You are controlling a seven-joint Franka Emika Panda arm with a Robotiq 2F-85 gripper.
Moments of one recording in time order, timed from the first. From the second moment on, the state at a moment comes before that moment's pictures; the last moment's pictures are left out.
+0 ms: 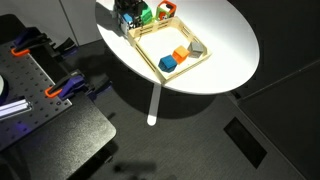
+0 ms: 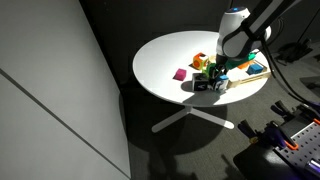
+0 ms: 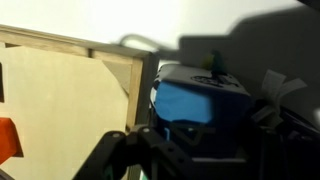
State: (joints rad) arm 0.18 0.51 -0.09 -2.23 -0.09 2.72 0.21
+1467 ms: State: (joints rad) arm 0.08 0.30 -0.22 -2.31 -0.15 2.67 0.34
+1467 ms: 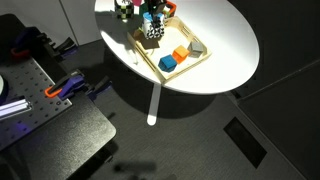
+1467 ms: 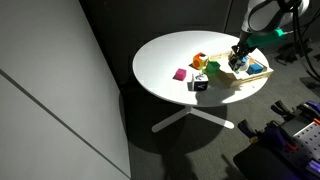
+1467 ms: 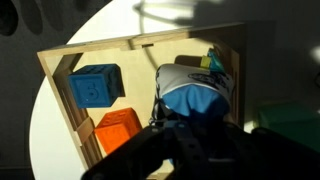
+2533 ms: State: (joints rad) arm 0.08 0.19 -0.17 -2.37 -0.16 2.64 0.40
